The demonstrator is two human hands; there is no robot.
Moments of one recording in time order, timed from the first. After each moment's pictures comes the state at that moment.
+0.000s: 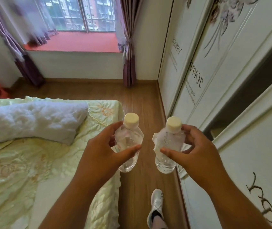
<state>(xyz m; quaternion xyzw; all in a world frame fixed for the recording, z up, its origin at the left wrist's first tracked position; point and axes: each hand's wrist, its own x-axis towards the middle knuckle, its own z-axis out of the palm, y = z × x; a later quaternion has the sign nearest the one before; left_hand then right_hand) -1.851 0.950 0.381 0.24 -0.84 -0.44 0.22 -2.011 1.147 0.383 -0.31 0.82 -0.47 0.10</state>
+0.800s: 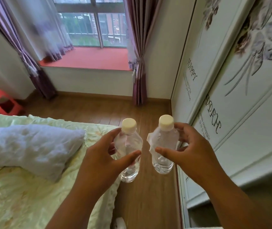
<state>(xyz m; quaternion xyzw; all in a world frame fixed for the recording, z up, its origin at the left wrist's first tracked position) -2.133 0.845 0.402 0.29 -0.83 -0.40 0.27 -2.321 0.998 0.412 -0.38 0.78 -0.48 0.15</state>
